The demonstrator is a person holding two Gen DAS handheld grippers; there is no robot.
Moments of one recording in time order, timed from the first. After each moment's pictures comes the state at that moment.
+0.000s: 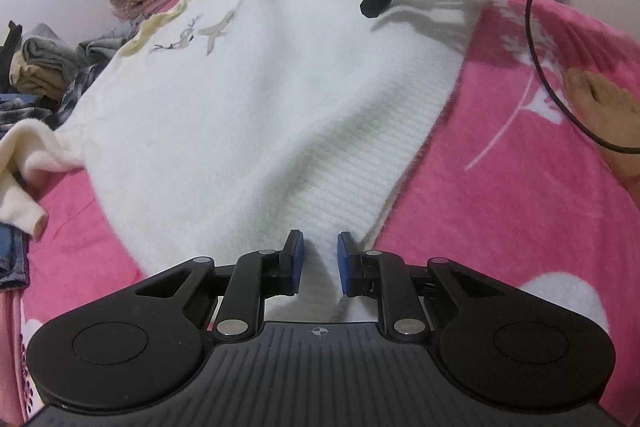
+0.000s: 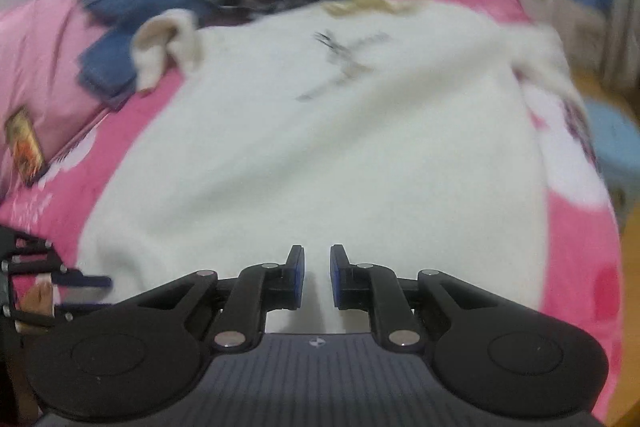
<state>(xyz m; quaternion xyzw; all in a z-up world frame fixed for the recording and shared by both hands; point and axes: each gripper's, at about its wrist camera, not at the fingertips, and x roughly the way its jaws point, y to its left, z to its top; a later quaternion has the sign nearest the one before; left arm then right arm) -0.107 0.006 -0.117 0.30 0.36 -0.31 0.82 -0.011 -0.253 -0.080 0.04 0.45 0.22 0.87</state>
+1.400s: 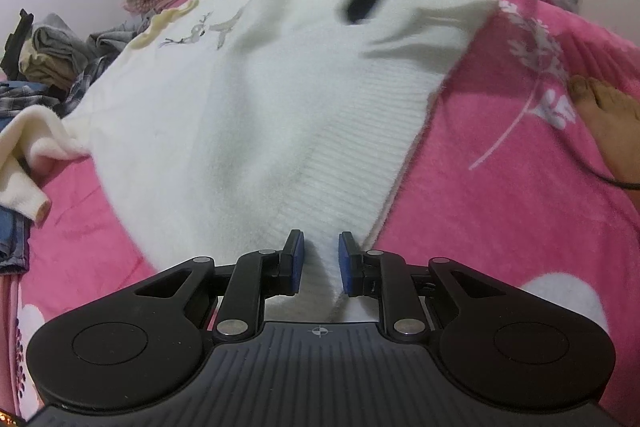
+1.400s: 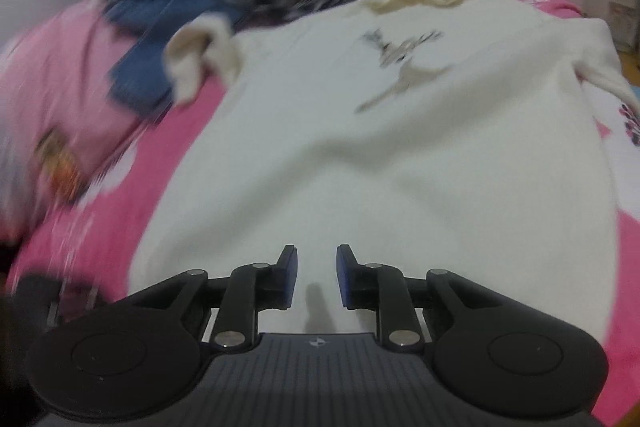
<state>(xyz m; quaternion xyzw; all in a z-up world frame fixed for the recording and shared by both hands) -0.110 0.014 -0.119 0.29 0.36 -0.30 0.83 -0.009 -0.222 -0.062 0.03 0.46 0.28 0.84</state>
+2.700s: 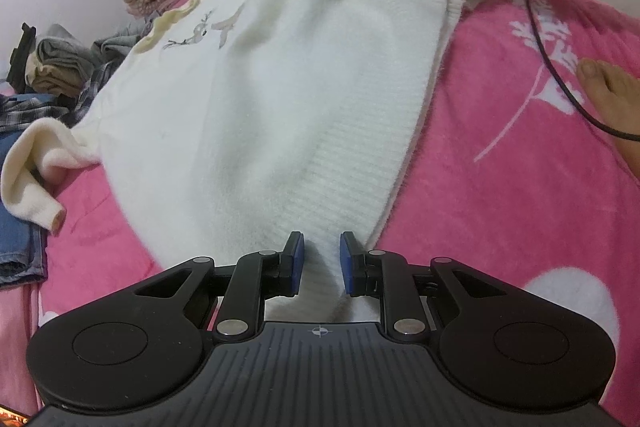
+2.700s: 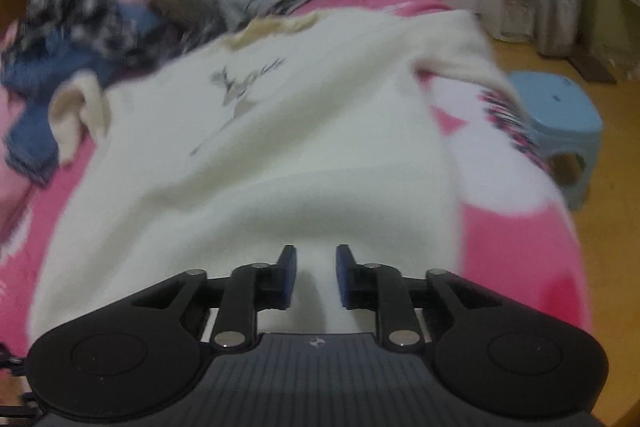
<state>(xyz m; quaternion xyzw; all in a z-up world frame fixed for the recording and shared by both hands) -0.113 0.005 -0.119 0.32 0.36 -0.28 0.83 0.019 -0.316 -0.077 0.11 0.43 0.11 0.89</state>
